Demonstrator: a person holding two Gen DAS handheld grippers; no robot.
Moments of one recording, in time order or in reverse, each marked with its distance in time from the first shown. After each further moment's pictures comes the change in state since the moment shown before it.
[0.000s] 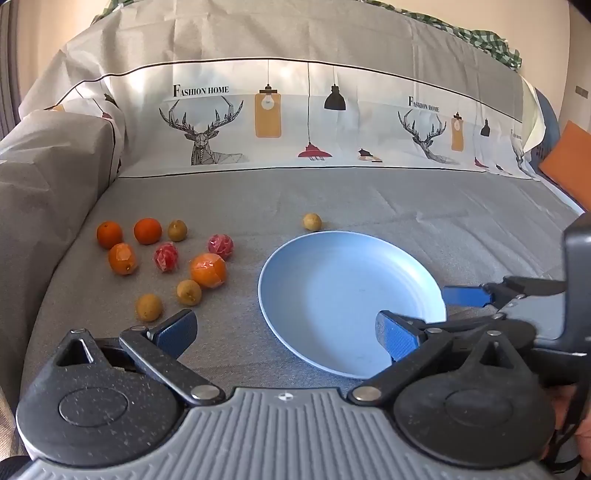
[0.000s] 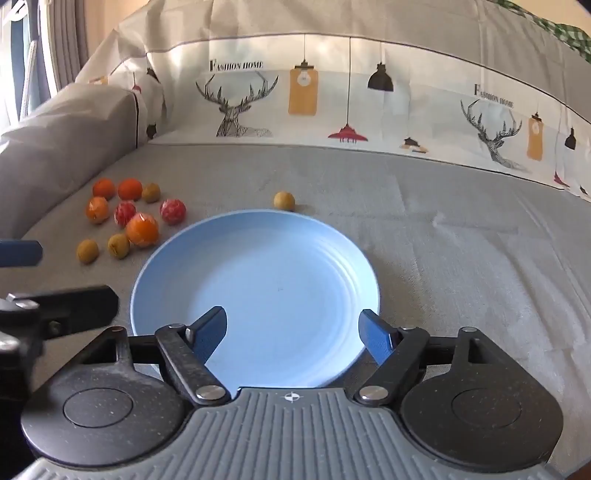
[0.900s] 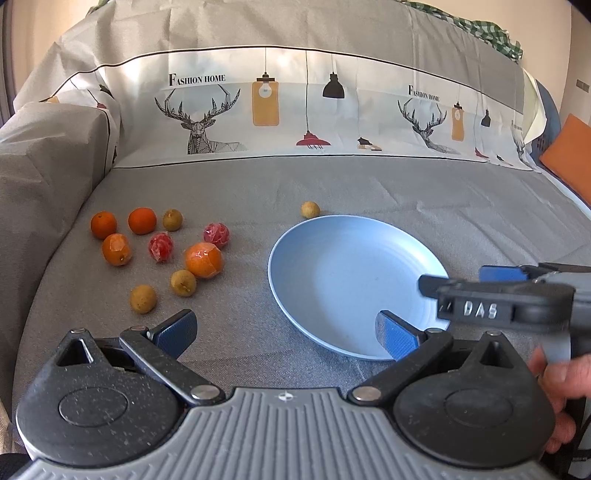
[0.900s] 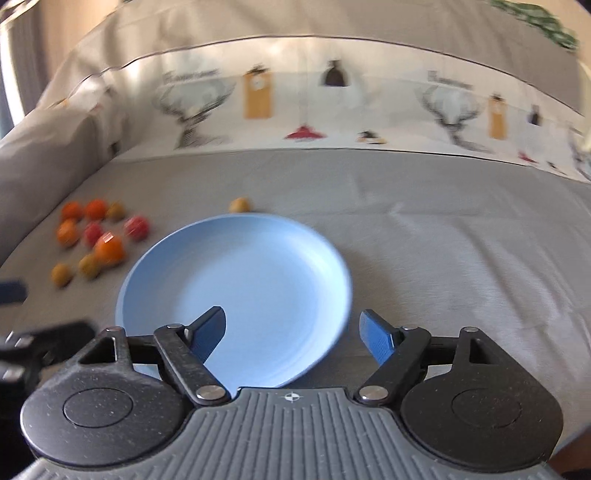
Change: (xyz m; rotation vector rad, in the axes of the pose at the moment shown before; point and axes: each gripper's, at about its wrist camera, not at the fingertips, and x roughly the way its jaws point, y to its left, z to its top) left arm 0.011 0.000 -0.002 0.007 0.034 -0.004; right arm -0.016 -0.027 0.005 0.083 0.000 -0.136
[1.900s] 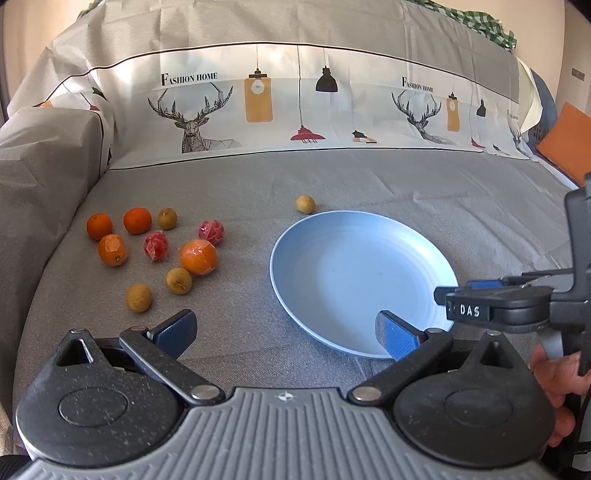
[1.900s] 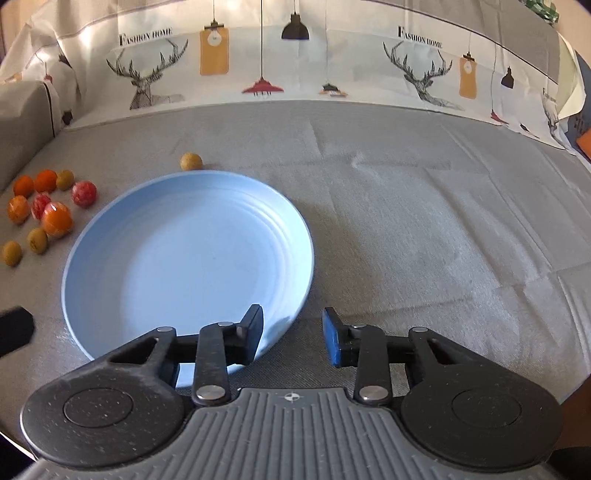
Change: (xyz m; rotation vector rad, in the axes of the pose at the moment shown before) left arm 0.002 -0.005 -0.004 0.032 0.010 -0.001; right arm 0.019 -0.015 -0.002 0.041 0.129 -0.063
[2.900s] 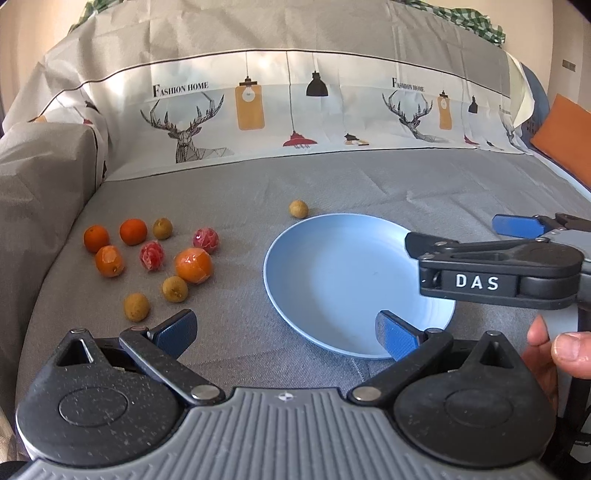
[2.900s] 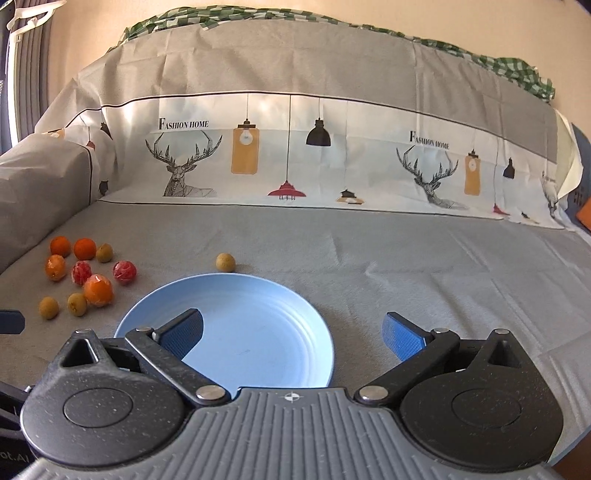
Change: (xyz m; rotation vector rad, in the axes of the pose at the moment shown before) left arm -0.004 -0.008 -0.004 0.046 -0.030 0.001; right arm -0.042 0.017 0.003 -0.053 -0.312 0.034
